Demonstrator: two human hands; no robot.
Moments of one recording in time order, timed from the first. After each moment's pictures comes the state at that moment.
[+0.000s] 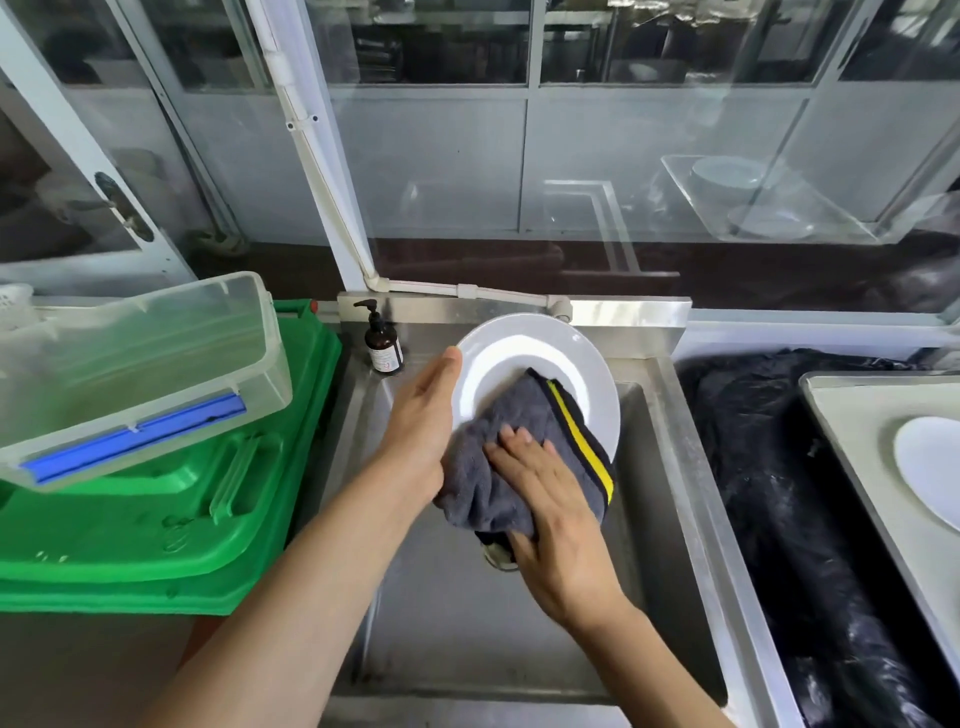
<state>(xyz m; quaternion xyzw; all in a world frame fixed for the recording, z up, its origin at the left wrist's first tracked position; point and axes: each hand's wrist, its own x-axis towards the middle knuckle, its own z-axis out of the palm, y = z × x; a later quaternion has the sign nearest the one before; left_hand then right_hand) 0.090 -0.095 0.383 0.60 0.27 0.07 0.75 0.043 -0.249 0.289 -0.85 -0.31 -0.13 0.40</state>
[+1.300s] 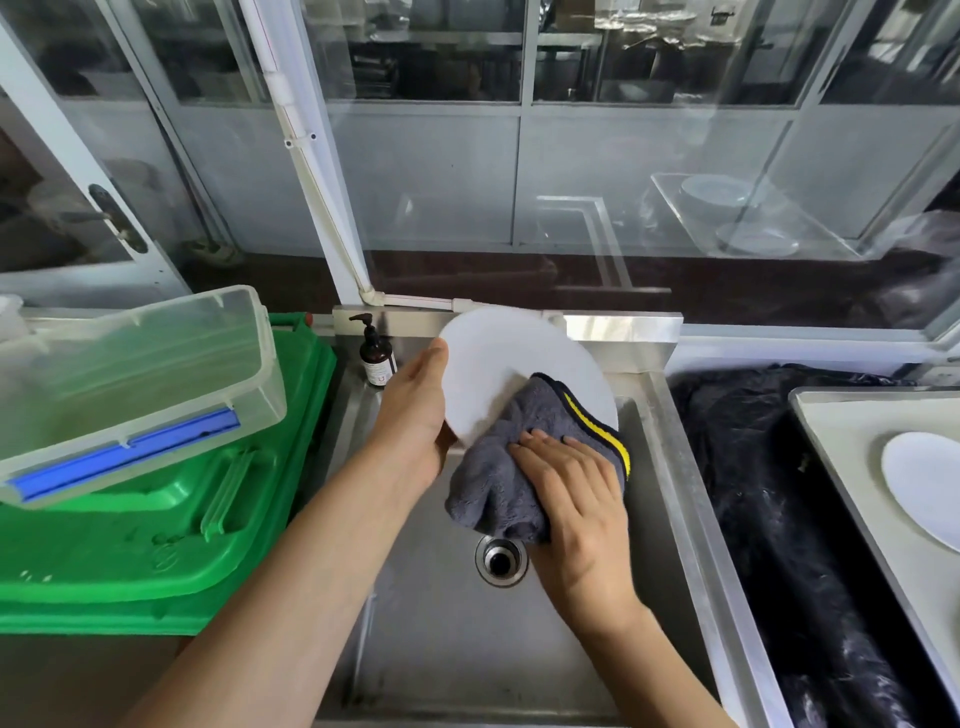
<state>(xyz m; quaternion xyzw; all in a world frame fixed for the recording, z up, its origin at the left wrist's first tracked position) 0.111 -0.088 0.397 0.54 0.29 0.06 0.79 0.050 -0.257 0.315 -0.84 -0.29 -0.33 0.32</state>
